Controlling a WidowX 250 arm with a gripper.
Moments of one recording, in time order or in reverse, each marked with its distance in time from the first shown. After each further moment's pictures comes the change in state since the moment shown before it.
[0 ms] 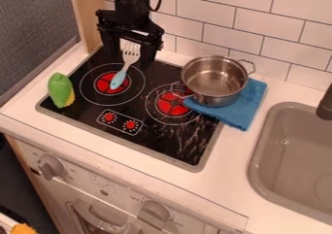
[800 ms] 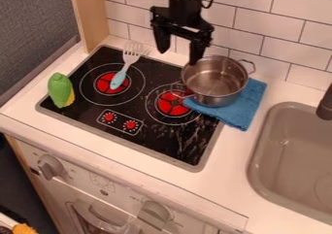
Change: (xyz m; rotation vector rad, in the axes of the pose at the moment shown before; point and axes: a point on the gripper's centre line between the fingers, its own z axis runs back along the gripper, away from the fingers) arm 0.052 -0.073 -0.005 -0.075 -0.034 -0.173
